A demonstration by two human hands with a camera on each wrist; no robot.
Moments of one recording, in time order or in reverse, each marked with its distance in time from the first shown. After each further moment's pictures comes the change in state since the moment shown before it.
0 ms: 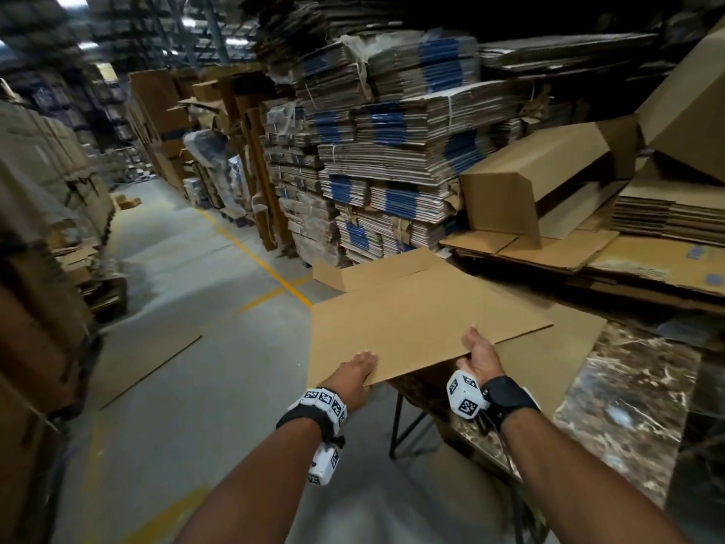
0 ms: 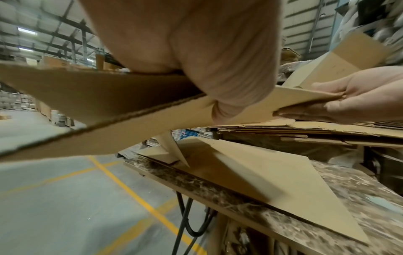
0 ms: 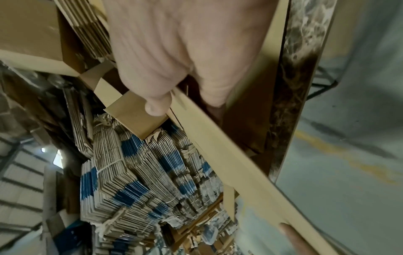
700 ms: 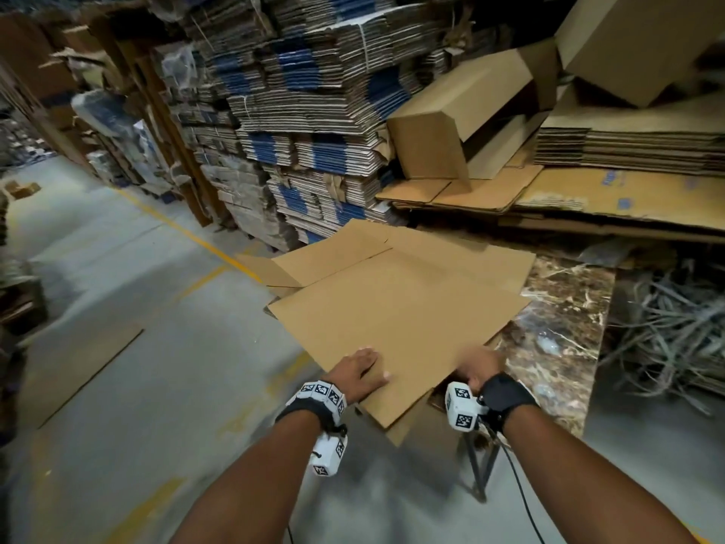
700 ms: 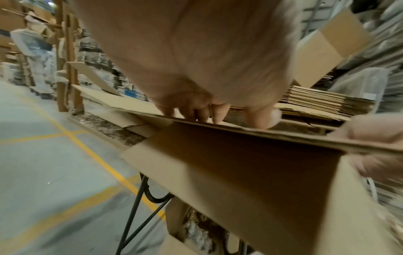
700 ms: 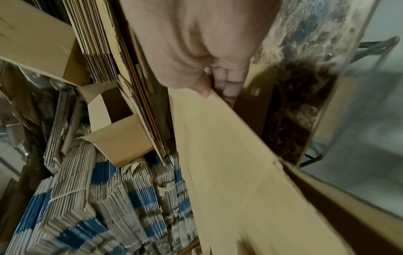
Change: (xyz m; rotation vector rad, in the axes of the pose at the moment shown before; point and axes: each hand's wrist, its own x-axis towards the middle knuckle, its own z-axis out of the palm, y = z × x) left_hand 0.063 0.072 0.088 -0.163 -0.182 0.120; right_hand 0.026 0.014 -0.157 -0.306 0.440 0.029
